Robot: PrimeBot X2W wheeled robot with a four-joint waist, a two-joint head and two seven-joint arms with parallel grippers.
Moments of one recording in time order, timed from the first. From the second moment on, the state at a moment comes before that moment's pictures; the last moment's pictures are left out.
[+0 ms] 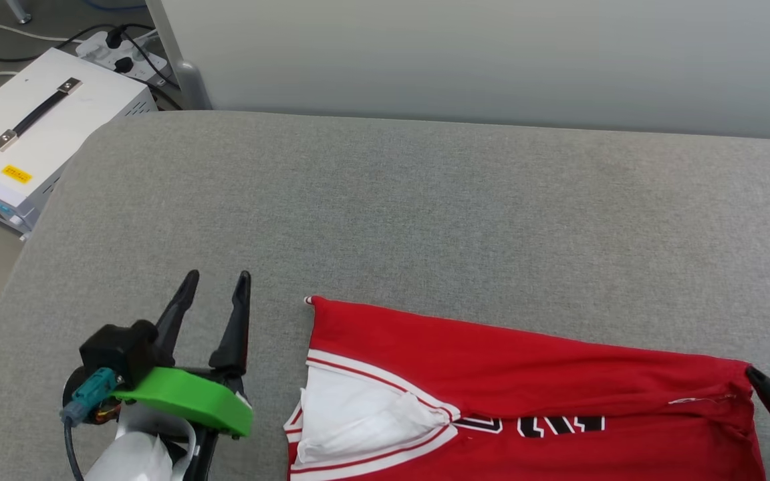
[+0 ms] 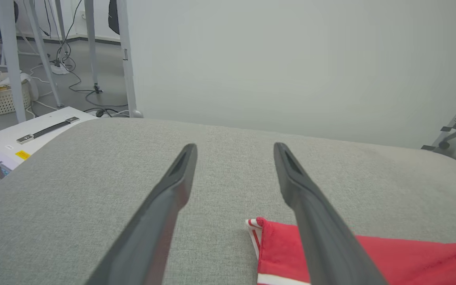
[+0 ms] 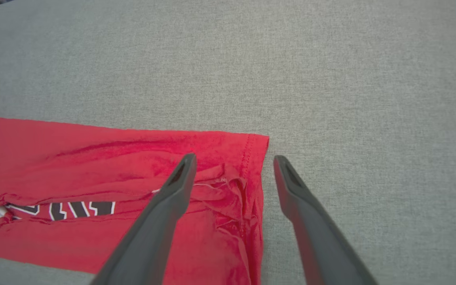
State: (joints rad) left arm -0.12 0.45 -0.42 0.01 -0.66 0.11 -0.25; right arm 0.06 -0.45 -0.15 0.00 0.63 0.14 0.58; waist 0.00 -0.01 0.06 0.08
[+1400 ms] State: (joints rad) left arm -0.12 0.20 -0.12 0.12 -0.42 -0.11 -0.26; right arm 0.02 -0.24 -0.09 0.22 0.59 0.12 0.57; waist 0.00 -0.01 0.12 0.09
